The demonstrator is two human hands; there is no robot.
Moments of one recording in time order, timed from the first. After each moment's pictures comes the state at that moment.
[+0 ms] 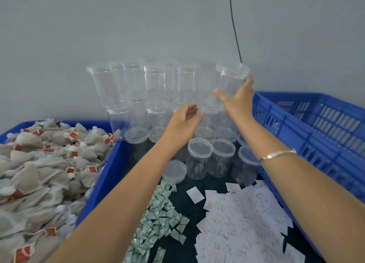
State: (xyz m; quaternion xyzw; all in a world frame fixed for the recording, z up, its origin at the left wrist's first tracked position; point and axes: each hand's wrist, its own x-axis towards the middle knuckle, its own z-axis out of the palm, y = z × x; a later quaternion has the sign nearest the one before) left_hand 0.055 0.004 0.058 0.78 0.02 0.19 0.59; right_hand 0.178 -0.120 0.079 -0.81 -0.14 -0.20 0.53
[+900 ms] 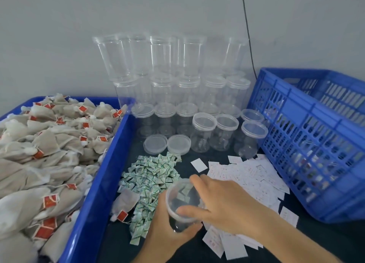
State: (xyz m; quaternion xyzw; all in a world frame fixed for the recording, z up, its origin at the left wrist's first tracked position) left_hand -0.137 -0.028 -0.156 0.77 0.05 0.16 0.62; right_hand -0.052 -0.169 -0.035 -0.88 -0.47 0.08 0.03
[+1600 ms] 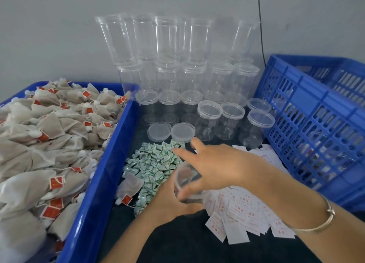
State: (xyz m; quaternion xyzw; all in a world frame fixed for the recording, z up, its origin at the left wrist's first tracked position) left_hand -0.109 -0.005 -0.140 0.80 0.02 0.02 0.59; right_hand -0.026 -0.127 0.009 -0.85 -0.46 0.22 -0.11
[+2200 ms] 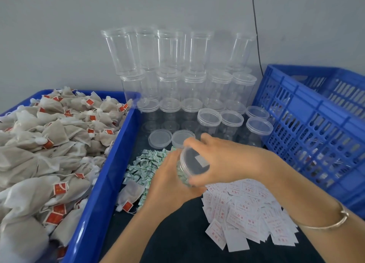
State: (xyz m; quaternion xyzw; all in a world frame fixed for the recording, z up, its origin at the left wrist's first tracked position) left_hand -0.098 -0.010 -0.083 0.87 0.08 0.18 0.45; right_hand -0.019 -0.142 0.035 -0.87 -0.45 0.17 0.02
